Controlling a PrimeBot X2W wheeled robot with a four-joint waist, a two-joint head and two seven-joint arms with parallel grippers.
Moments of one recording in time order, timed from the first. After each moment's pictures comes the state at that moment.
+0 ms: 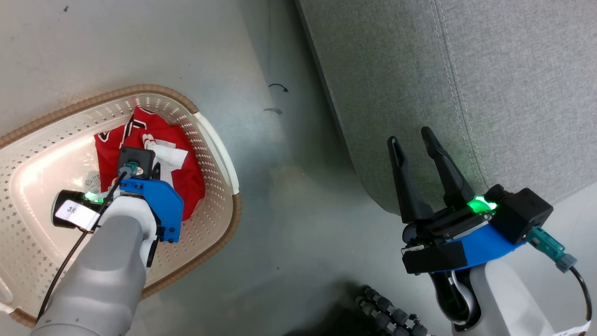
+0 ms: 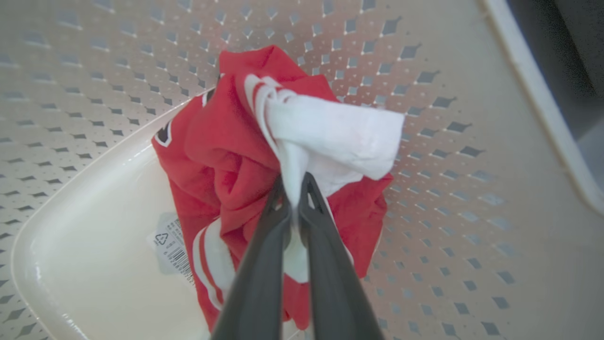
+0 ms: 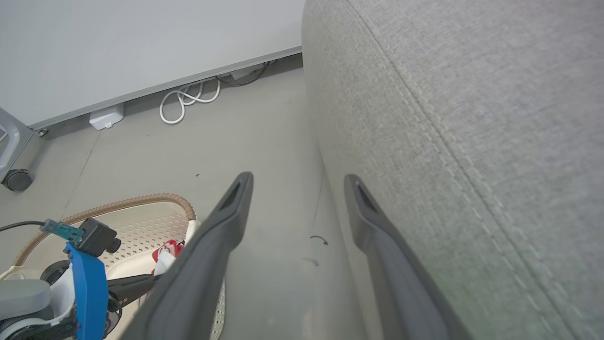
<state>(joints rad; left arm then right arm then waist) -0.82 0.21 -0.66 1.22 -0.47 0.02 -0.08 -0.30 -0.05 0.23 0.11 0.36 0.13 -0.26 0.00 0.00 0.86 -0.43</state>
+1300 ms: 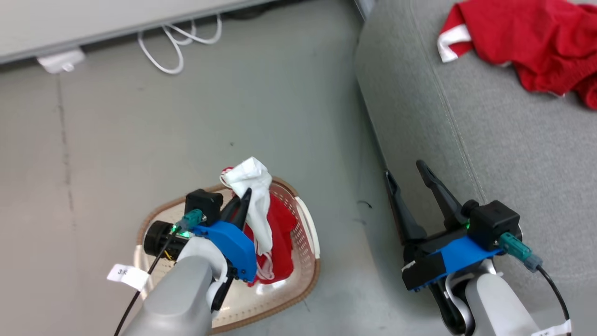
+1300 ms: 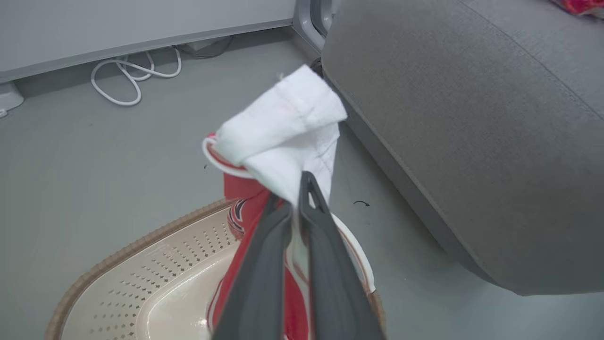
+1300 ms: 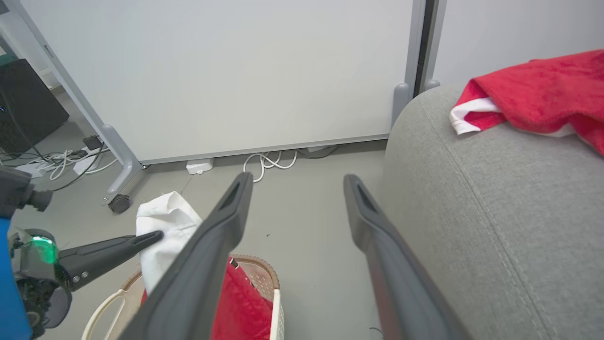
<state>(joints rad) -0.64 0.08 -0.66 1.04 -0.55 -0.12 -0.26 -0.29 -0.05 0.21 0.25 0.22 0.13 -0.21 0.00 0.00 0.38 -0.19</state>
